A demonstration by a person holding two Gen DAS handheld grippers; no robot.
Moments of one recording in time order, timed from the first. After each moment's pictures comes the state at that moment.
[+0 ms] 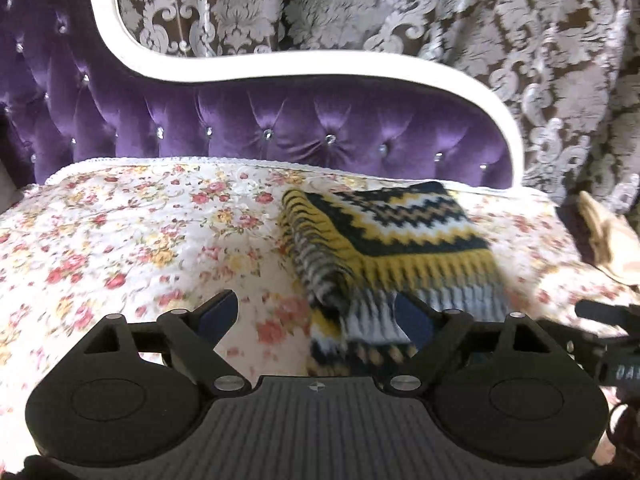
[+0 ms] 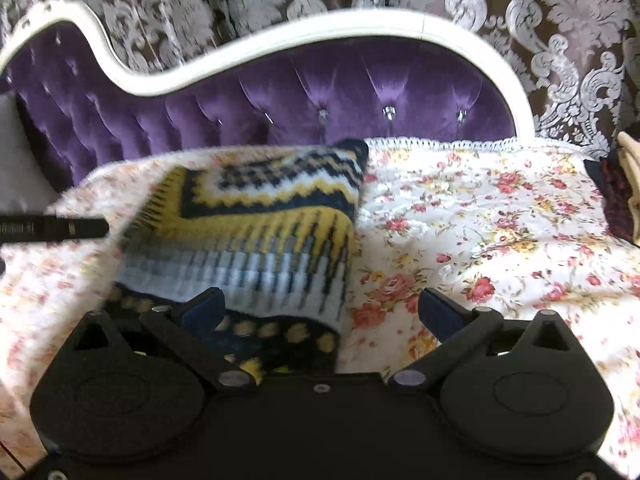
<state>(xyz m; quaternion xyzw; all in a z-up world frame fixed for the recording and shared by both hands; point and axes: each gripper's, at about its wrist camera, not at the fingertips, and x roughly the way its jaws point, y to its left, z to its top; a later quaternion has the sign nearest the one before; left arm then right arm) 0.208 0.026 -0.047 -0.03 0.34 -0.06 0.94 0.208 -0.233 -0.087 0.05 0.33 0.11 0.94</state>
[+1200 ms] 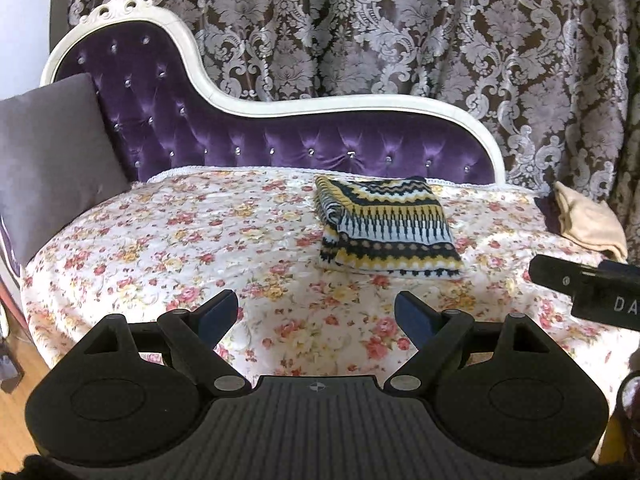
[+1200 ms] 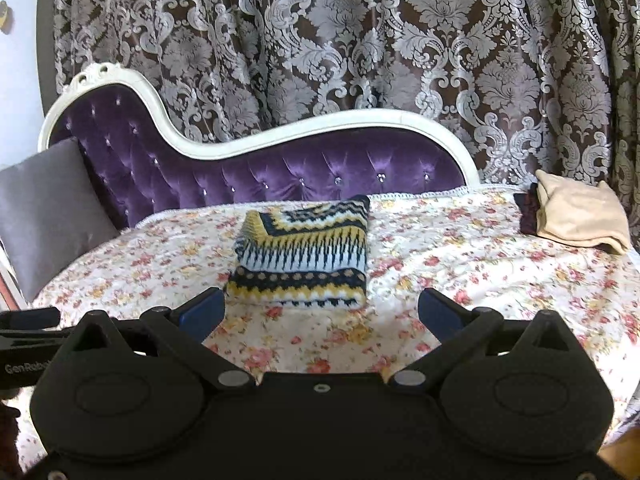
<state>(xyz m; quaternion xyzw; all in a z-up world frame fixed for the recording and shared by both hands) -0.009 -0.015 -0.004 -0.01 0.29 0.03 0.96 0.012 -0.216 -0.011 0.06 0.25 0.08 0.96</state>
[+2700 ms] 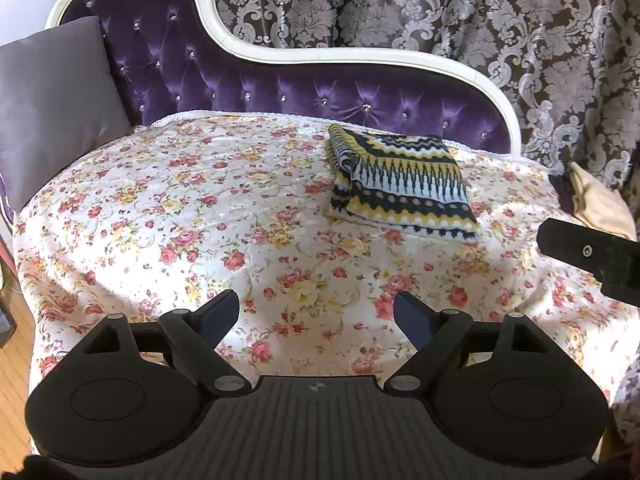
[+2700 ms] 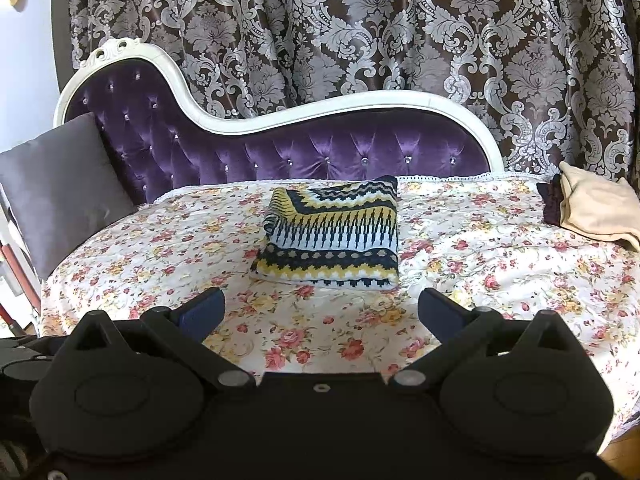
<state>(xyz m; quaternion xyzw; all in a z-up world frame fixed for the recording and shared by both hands) 0.001 -0.004 -0.031 -0.05 0.35 0.04 0.93 0.011 -0.189 -0.010 0.04 0.27 0.10 0.96</state>
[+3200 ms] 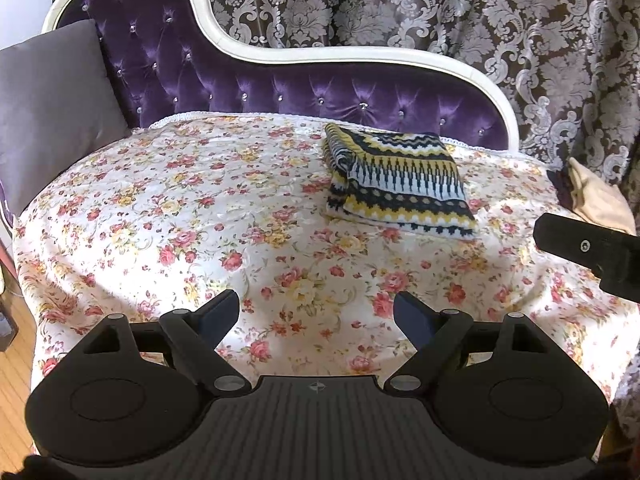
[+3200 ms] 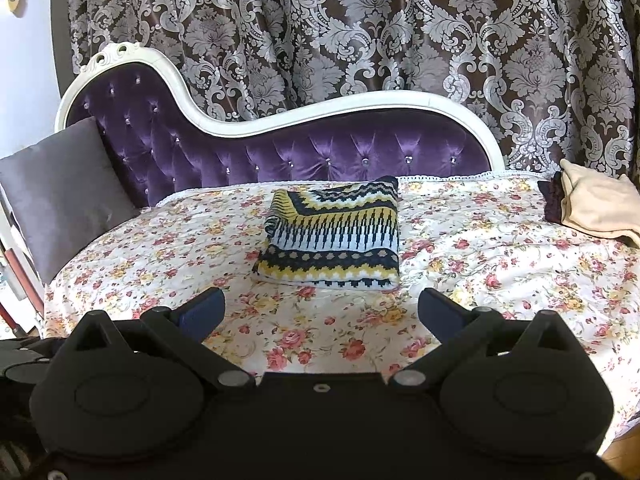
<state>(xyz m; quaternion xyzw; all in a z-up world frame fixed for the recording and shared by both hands) 0.001 -0.006 -0.030 -0.04 0.36 0.04 0.93 0.011 -0.189 -0.010 0.05 0.27 0.10 0.96</state>
